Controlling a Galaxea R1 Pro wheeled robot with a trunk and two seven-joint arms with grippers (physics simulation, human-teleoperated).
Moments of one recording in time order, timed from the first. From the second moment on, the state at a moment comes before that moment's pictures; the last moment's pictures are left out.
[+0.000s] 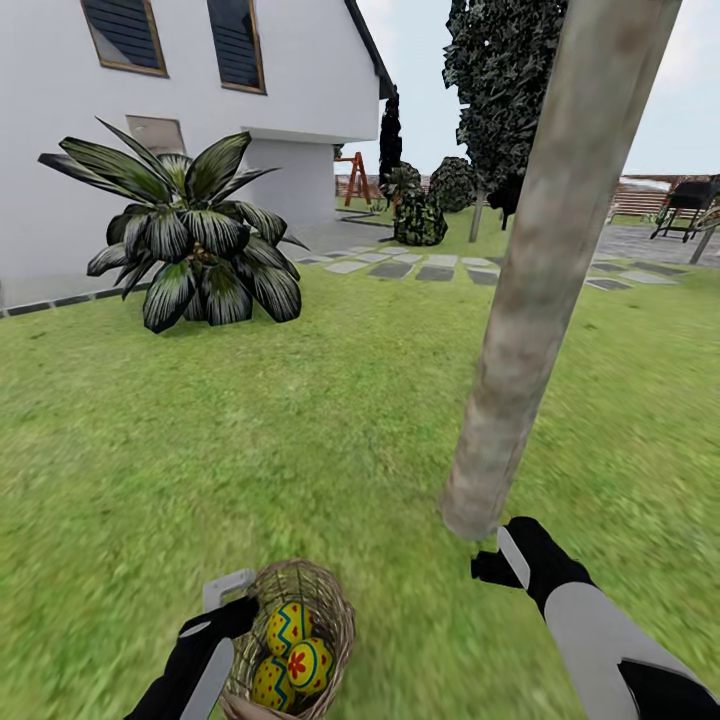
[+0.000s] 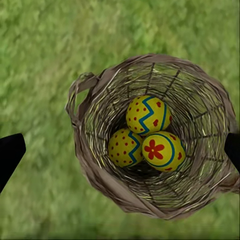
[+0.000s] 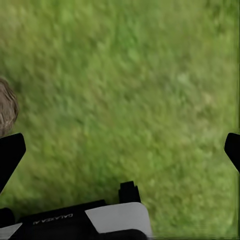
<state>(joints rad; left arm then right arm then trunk) -0.23 -0.02 -0.12 -1.13 0.43 0.45 0.53 -0.78 -0.03 -0.20 -0.45 0.01 0.83 -0.13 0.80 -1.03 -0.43</state>
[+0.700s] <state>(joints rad) -0.24 -0.02 -0.12 -1.02 0.43 0.45 0.52 -0.77 -0.01 -0.14 -0.37 0.09 0.90 -0.14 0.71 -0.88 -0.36</state>
